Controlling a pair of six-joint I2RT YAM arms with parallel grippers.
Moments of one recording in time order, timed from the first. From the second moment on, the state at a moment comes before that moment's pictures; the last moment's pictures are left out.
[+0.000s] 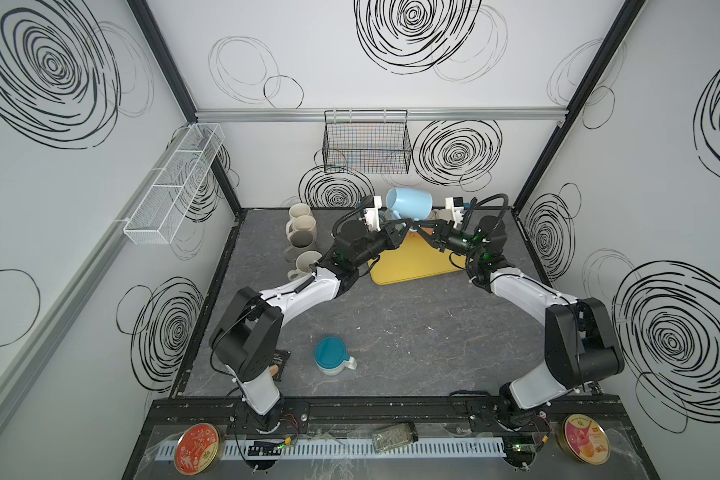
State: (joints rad) left arm -0.60 1.70 1.17 0.60 0.30 -0.86; right arm 0.27 1.58 0.97 0.68 -0.85 1.15
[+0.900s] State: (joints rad) left arm -0.35 1.28 0.87 0.47 0.37 -0.75; right arm 0.47 1.69 1.33 0.20 -0.66 0.56
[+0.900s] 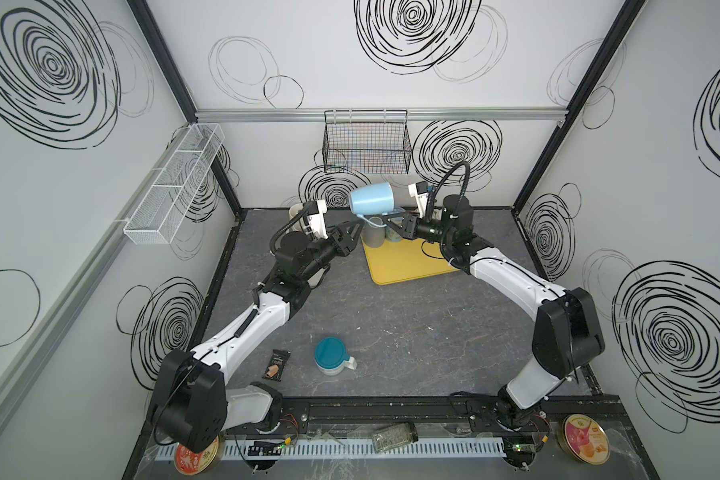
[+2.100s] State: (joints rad) left arm 0.09 1.20 0.78 0.08 0.51 -0.57; right arm 0.68 2.42 2.10 -0.26 -0.02 -0.12
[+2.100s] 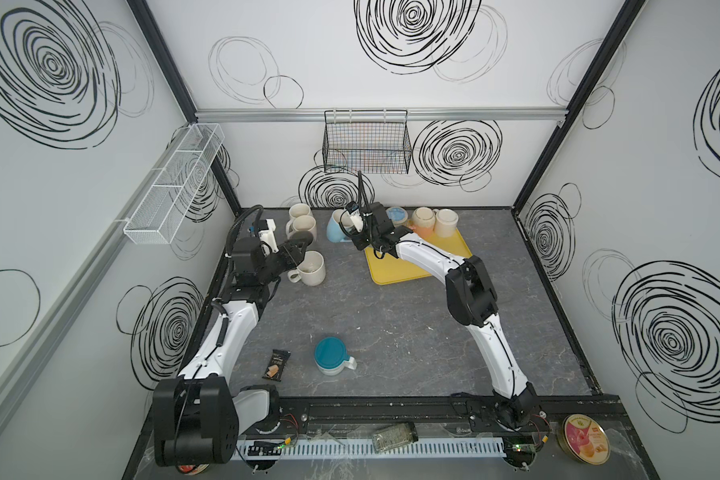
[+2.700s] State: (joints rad) left arm 0.12 1.27 0.79 0.05 0.54 -0.54; right arm 0.68 2.66 2.37 -0.23 0.03 -0.29
